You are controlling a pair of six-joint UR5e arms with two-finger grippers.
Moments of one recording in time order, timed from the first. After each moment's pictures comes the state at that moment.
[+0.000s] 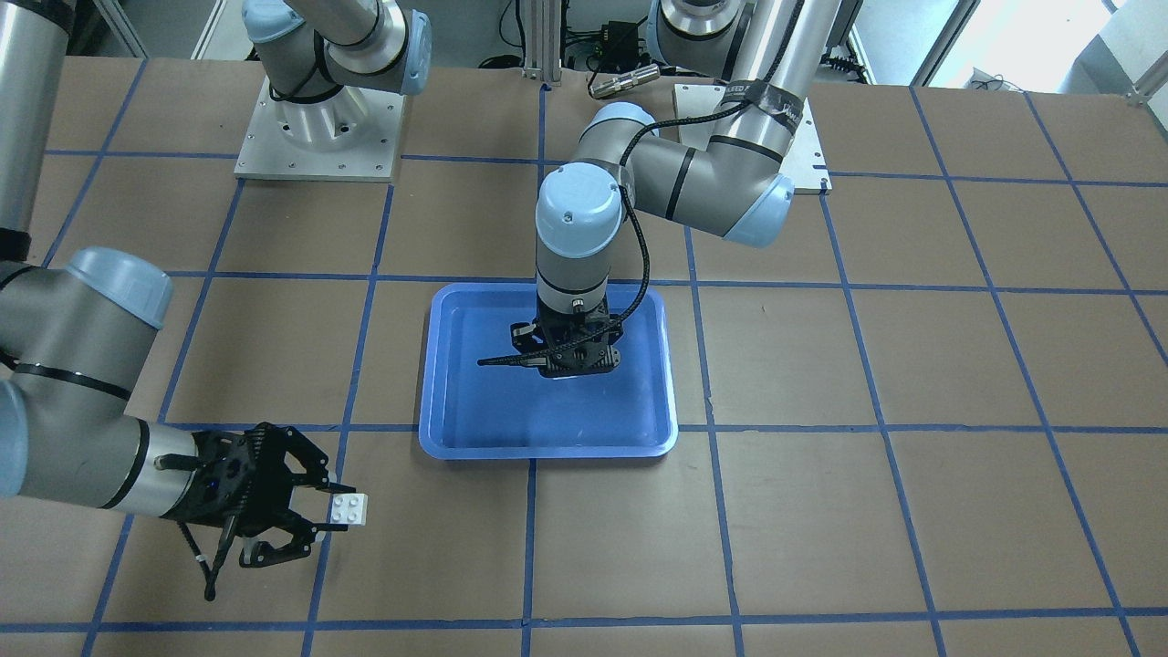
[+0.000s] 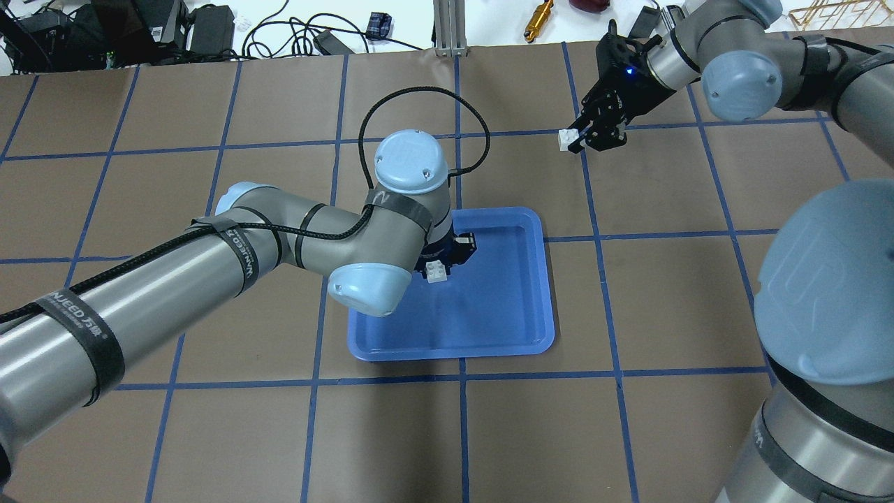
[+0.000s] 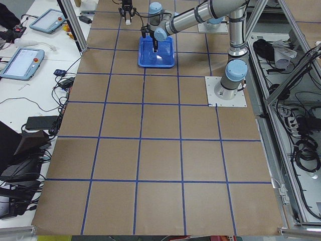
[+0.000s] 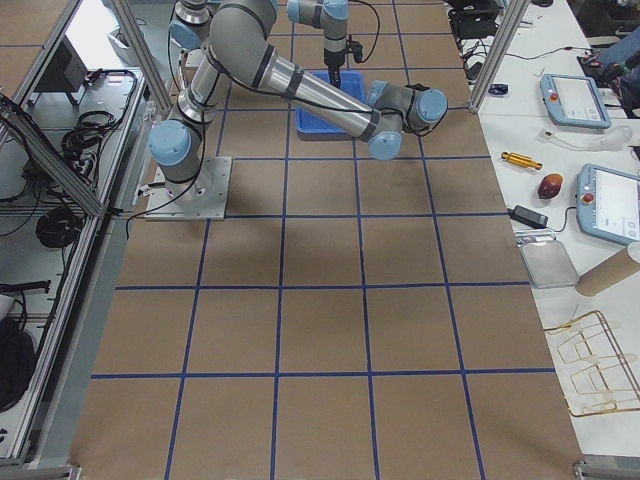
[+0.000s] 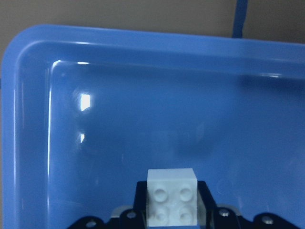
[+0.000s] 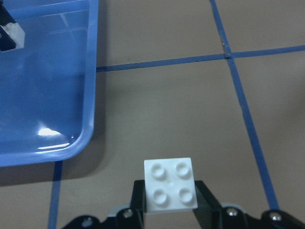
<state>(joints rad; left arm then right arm) -1.96 -1.96 -1.88 -0.84 1.56 -0.52 1.40 -1.01 1.49 -1.89 -0.97 -1.71</state>
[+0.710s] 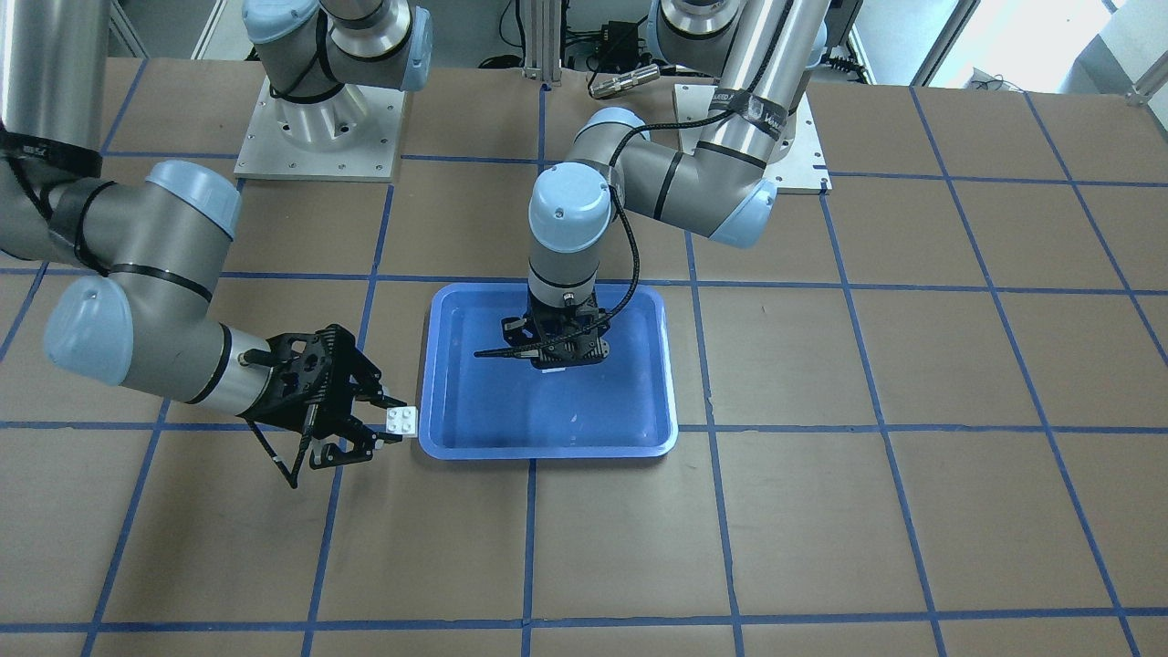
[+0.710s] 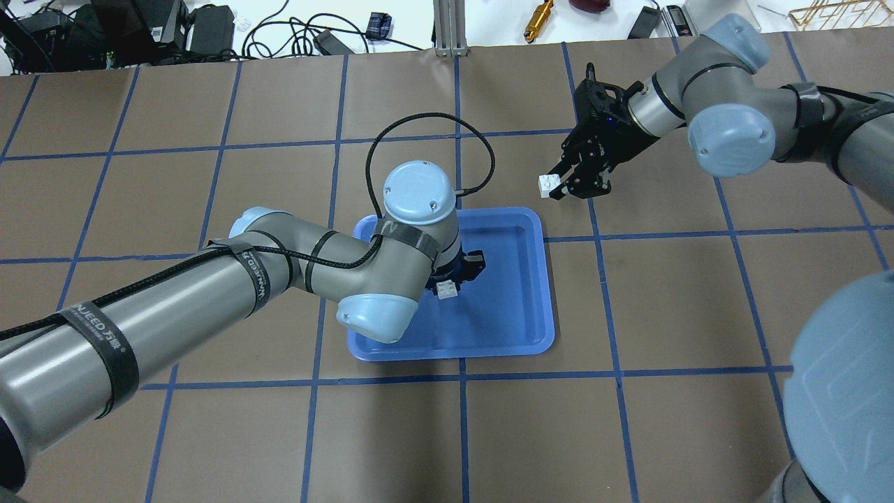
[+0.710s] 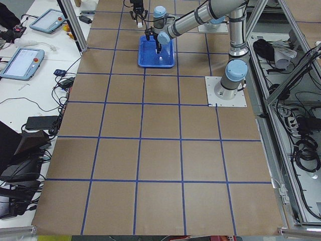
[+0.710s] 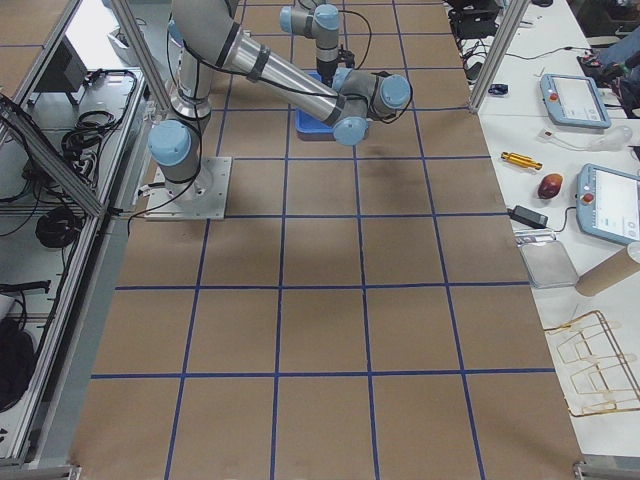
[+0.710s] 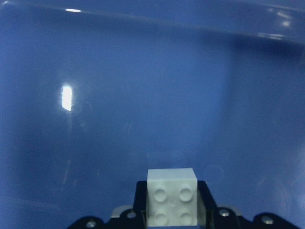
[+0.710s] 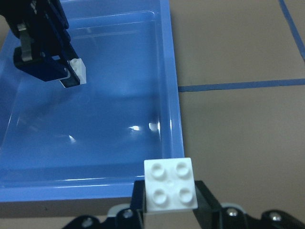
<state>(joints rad) -1.98 -1.97 -1.92 -0.78 1.54 -0.57 1.45 -1.18 1.76 -2.00 -0.97 -1.71</state>
